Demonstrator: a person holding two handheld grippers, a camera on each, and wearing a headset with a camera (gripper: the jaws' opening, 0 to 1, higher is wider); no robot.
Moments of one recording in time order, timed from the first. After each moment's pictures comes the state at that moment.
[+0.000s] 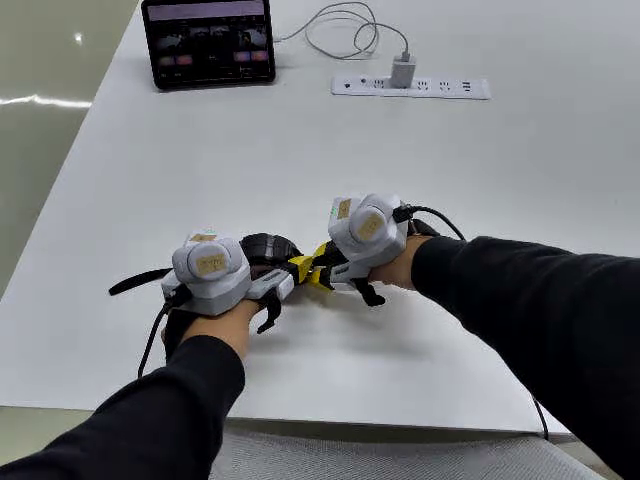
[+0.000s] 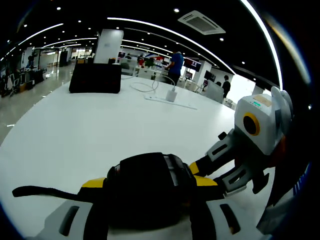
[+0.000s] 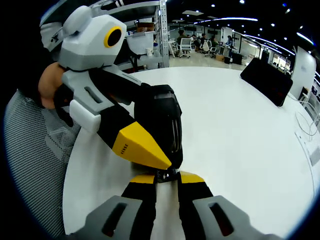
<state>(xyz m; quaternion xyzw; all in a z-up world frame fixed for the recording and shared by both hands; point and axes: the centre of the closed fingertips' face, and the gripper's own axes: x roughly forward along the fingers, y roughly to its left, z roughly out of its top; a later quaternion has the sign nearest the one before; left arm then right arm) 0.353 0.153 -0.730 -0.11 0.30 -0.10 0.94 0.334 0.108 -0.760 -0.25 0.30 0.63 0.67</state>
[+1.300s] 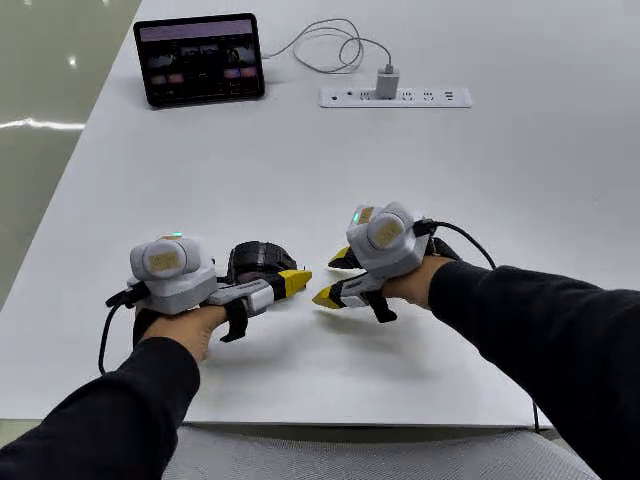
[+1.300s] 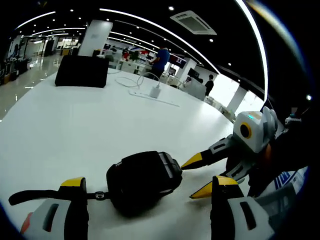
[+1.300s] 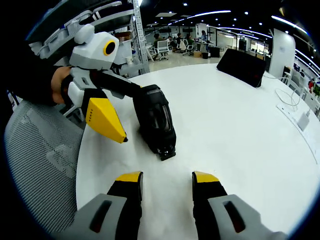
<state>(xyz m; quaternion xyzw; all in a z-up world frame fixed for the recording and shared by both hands) 0.330 0.144 -0.714 -0.14 0.33 -0.22 0.91 0.323 0.061 -0.747 -0.19 0.33 0.57 0.73</state>
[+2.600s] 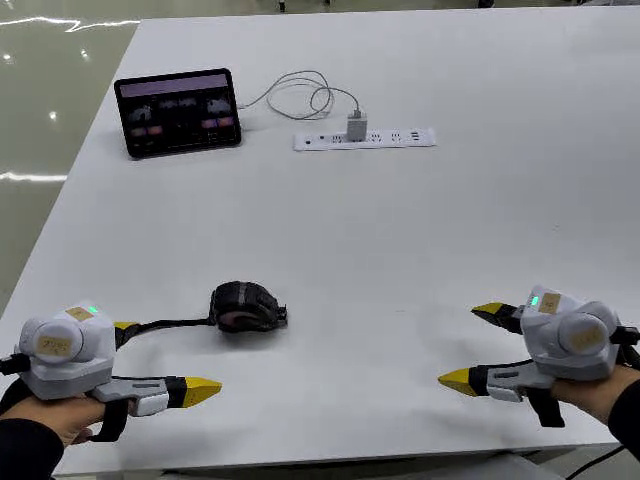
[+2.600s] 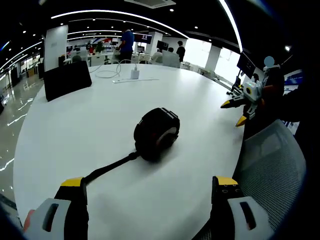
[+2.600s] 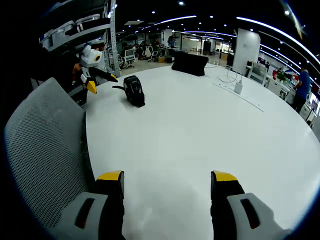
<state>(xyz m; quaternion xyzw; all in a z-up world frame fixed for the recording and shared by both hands) 0.266 0.220 -0.708 0.02 0.36 -0.30 0.88 0.273 -0.145 -0.709 -0.17 0.32 0.44 0.82</state>
